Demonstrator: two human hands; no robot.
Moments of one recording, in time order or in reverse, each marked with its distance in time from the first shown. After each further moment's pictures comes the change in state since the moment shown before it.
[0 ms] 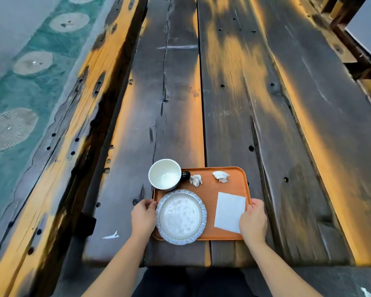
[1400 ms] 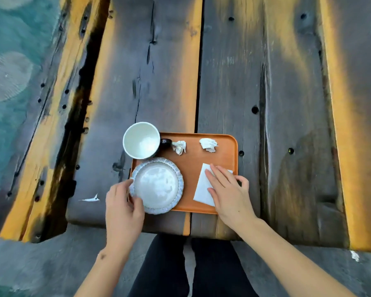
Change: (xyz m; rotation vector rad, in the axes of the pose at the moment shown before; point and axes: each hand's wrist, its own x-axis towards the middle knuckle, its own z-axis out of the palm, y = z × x) left_hand -0.086 -0.013 0.009 0.342 0.186 0.399; right_hand 0.014 0.023 -0.011 -0.689 -0.338 -0.938
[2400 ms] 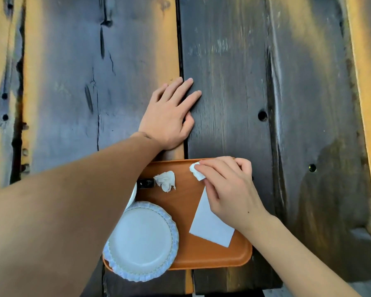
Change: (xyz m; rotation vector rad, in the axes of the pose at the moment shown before) left_hand 0.278 0.126 0.151 0.449 -0.173 0.966; right_hand 0.112 0.015 -0.031 0.154 0.294 -0.107
